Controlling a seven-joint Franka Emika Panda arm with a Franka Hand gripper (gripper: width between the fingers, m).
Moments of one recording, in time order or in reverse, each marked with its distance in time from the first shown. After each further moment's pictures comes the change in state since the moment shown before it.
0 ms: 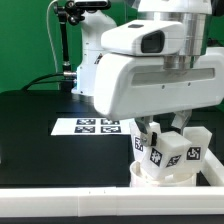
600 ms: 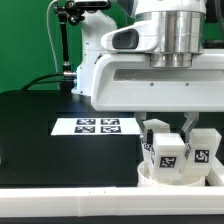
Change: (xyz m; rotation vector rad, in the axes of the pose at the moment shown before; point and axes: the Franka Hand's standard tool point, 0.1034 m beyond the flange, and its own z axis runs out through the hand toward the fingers) arm 0.004 -0.010 0.003 0.010 0.118 0.576
